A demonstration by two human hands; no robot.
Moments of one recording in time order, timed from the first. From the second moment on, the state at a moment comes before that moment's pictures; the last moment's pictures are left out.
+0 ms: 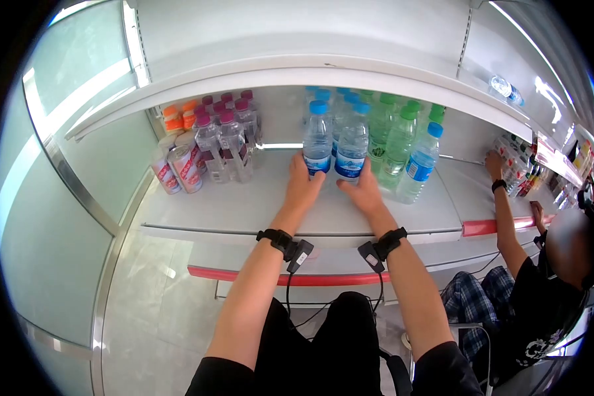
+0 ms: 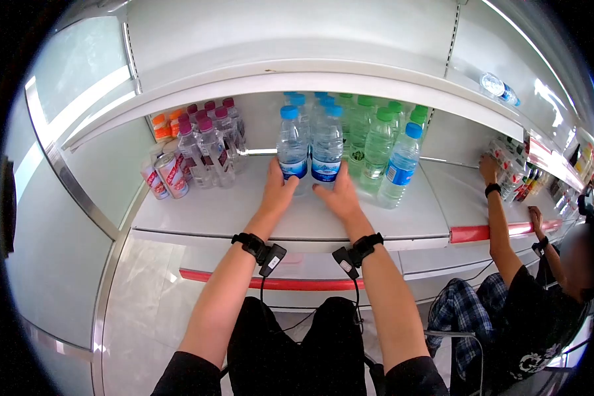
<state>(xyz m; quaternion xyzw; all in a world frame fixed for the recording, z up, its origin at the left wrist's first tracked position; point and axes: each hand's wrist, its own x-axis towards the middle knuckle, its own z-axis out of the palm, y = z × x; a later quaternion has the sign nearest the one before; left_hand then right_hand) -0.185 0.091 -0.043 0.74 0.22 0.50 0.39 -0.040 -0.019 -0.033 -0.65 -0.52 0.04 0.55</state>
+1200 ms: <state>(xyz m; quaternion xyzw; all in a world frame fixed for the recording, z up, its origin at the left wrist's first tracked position) -0.185 0.096 -0.043 0.75 0.18 0.53 0.35 -0.046 -0.017 -0.031 -0.63 -0.52 0.05 0.58</state>
